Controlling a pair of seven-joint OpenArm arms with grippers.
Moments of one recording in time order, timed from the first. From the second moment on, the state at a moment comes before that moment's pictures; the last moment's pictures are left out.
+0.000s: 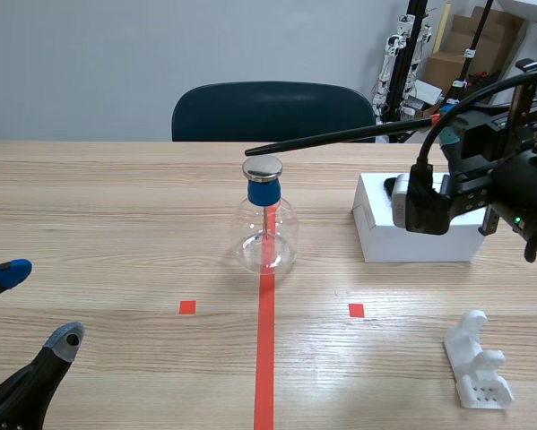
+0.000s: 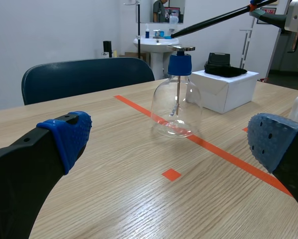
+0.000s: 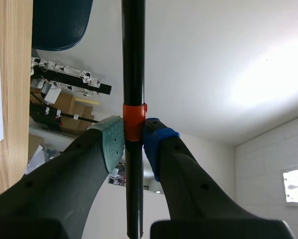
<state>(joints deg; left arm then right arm) 12.7 -26.5 2.0 46.2 19.1 -36.9 -87.7 -10.1 29.7 -8.8 94.2 -79.2 -9.8 3.9</state>
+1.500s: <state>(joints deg) 12.7 -26.5 2.0 46.2 19.1 -36.9 -87.7 -64.5 23.2 2.7 116.7 -64.0 -38.2 15.2</state>
